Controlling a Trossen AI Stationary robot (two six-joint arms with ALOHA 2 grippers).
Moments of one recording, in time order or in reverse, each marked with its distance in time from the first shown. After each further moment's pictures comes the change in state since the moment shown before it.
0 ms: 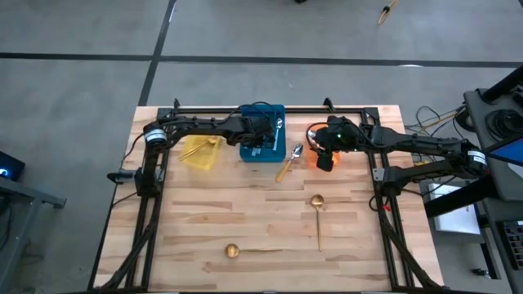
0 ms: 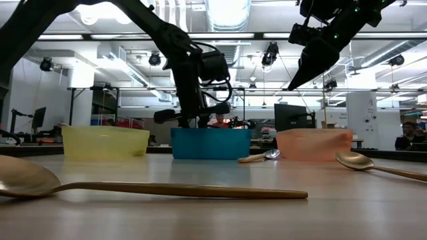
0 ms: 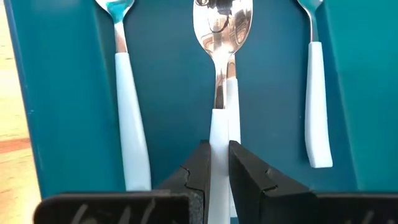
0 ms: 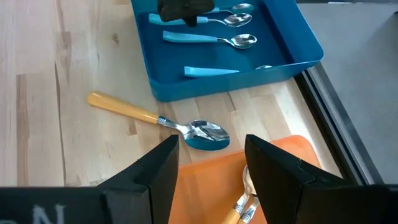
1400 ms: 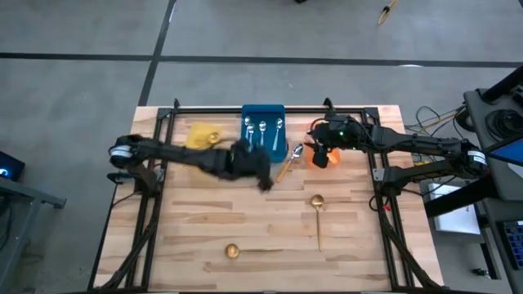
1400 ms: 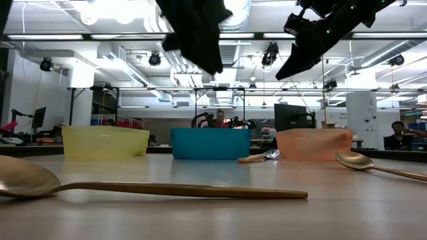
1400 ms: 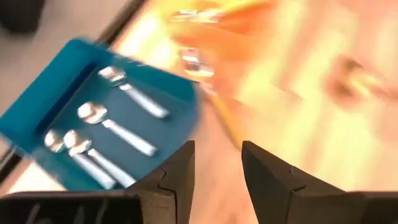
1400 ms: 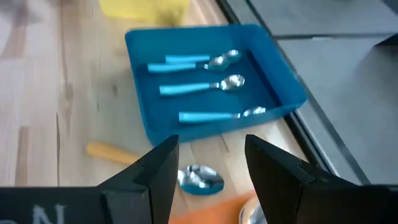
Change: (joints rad) left arm -0.469 -0.299 -0.013 -0.035 -0.291 0.616; right arm 0.000 0.000 0.000 0.165 -0.001 0.009
